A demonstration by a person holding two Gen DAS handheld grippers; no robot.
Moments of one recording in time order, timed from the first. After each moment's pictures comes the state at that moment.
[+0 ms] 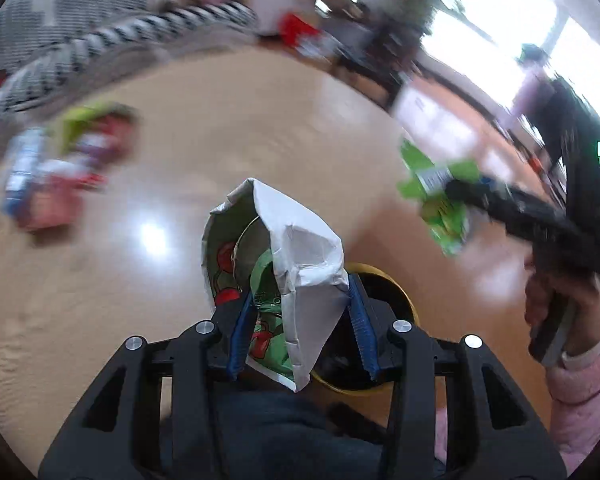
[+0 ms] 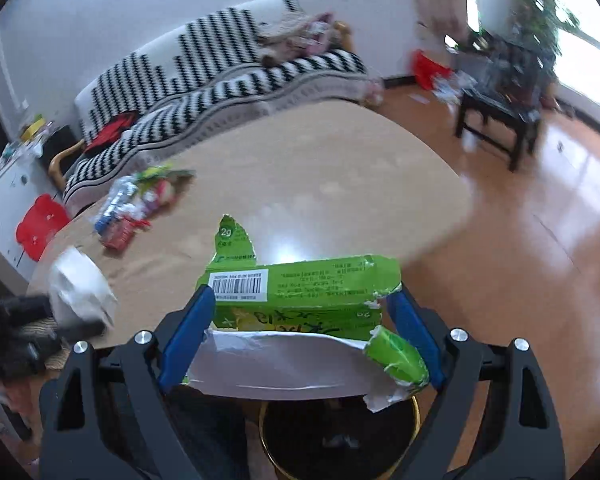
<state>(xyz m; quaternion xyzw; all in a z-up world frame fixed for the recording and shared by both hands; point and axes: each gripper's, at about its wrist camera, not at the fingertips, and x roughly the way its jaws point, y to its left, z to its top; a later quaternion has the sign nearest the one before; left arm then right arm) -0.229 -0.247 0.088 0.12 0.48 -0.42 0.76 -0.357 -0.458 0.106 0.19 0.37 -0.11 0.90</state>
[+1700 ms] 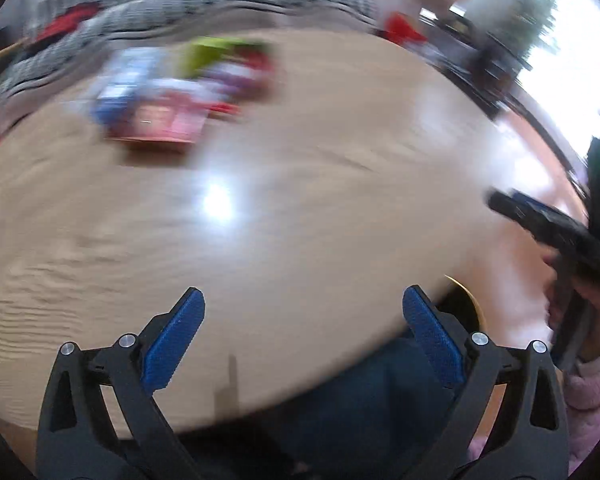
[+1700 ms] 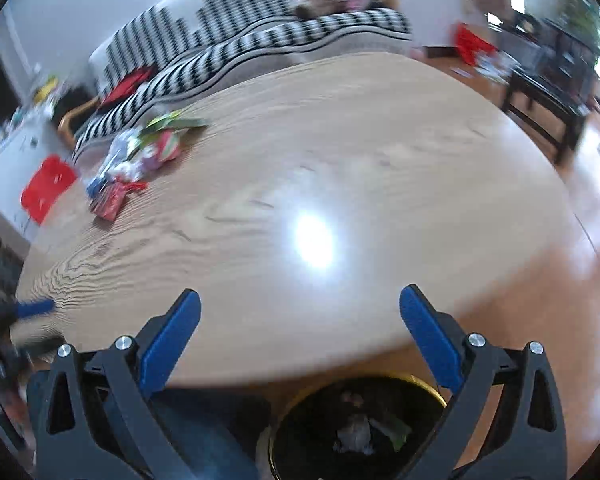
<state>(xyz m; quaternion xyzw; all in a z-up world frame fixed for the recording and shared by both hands) -0.151 -0.147 0.053 0.06 0.51 -0.22 0.83 -0.236 -0.425 0.046 0.15 0.43 -0.03 0.89</state>
